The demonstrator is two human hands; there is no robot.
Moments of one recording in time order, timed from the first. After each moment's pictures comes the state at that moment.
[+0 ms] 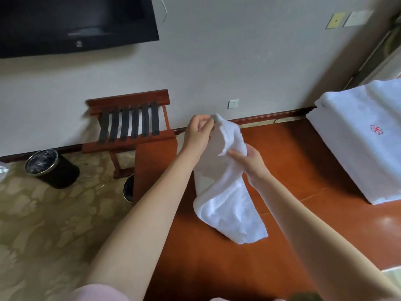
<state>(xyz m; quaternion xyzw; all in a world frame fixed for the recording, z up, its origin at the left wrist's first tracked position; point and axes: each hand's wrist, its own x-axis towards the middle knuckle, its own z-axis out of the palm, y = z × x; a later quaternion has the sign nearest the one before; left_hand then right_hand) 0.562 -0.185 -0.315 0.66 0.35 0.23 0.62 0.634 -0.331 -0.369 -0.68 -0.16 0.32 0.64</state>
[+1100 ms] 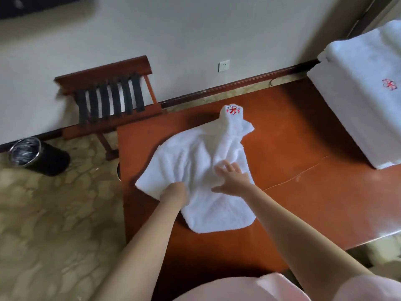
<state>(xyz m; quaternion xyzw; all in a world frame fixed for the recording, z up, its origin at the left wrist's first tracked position) 0.472 -0.202 -0.478 0.84 0.38 -0.34 0.20 0.609 -0.348 -0.506 -0.86 -0.35 0.36 0.06</state>
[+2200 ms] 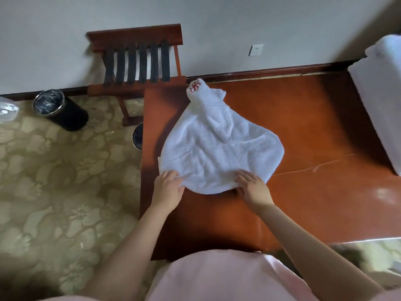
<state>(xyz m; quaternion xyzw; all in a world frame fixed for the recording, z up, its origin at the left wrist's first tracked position) 0.337 -0.220 -0.510 0.93 0.32 -0.02 0.19 0.534 -0.417 -0.520 -0.85 -0.48 0.18 0.13</state>
